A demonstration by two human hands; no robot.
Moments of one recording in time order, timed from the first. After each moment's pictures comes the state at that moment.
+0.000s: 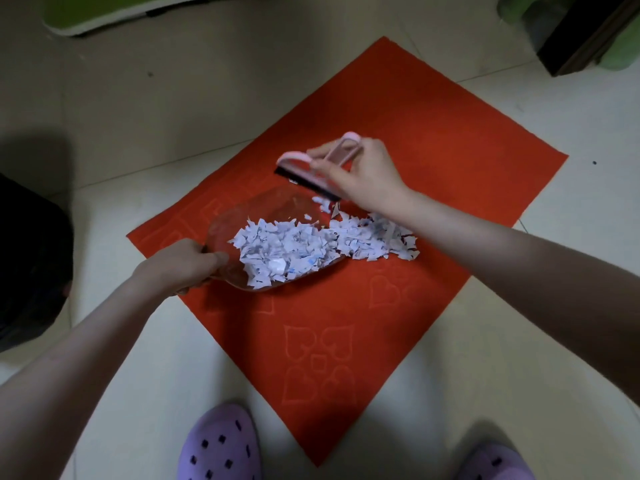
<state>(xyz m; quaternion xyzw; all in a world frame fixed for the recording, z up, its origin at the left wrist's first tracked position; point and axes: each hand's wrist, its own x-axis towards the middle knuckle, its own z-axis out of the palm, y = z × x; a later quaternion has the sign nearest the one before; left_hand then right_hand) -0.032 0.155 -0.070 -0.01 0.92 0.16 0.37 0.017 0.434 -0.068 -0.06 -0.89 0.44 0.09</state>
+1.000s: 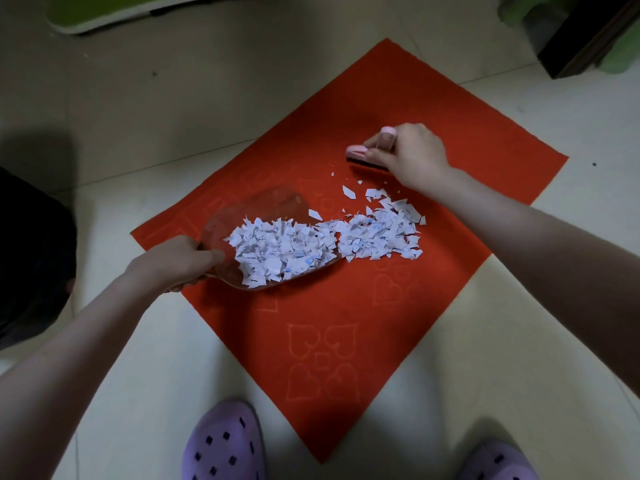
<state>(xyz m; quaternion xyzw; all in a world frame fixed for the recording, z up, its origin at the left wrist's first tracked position) -0.039 0.142 -0.069 0.00 0.92 0.15 0.37 0.015 0.496 -0.066 -0.15 -0.96 0.22 0.02</state>
